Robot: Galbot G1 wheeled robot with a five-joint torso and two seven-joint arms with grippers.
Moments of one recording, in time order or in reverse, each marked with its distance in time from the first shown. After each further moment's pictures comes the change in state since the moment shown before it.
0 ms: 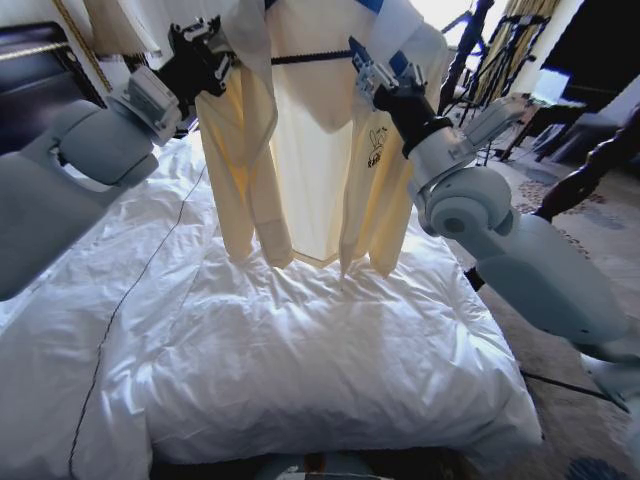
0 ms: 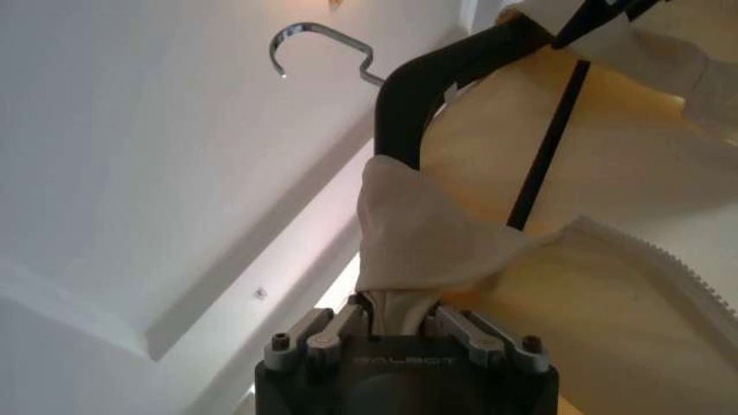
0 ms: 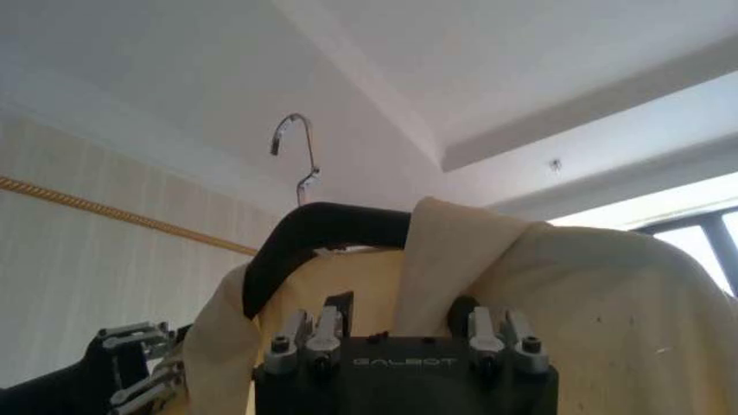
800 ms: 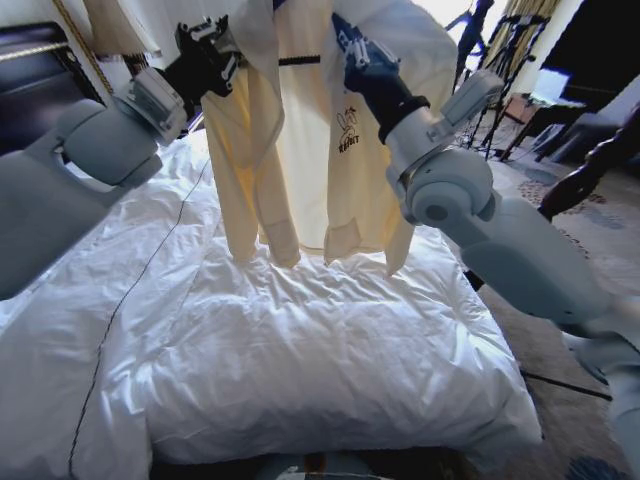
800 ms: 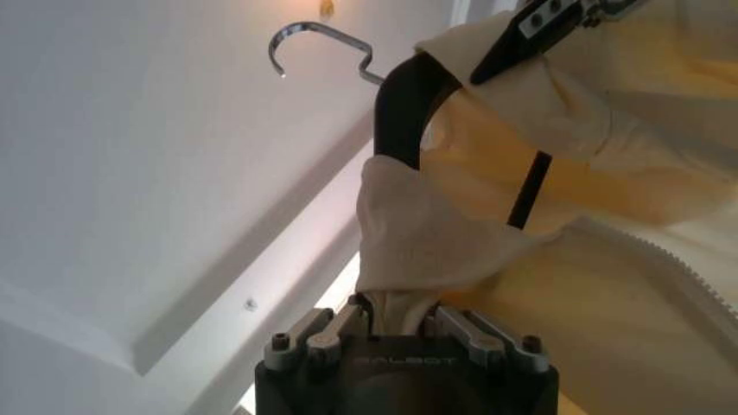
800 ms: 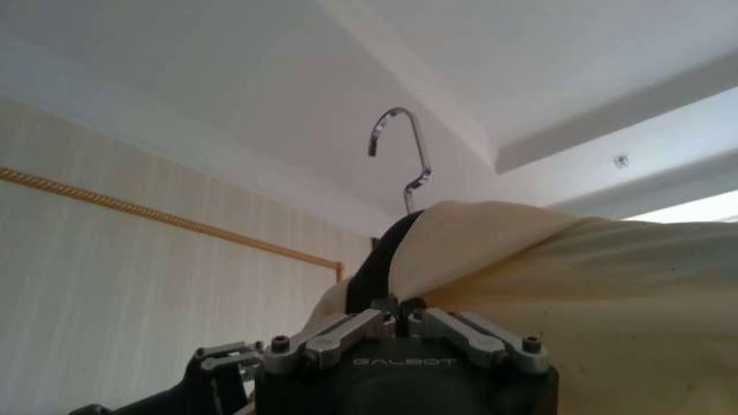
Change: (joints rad) left arm -0.019 -0.007 0.027 -0.015 0.000 -0.001 0.001; right arm 0.129 0.103 -0.105 -0.018 0.019 -0.008 -0.003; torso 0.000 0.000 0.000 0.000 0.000
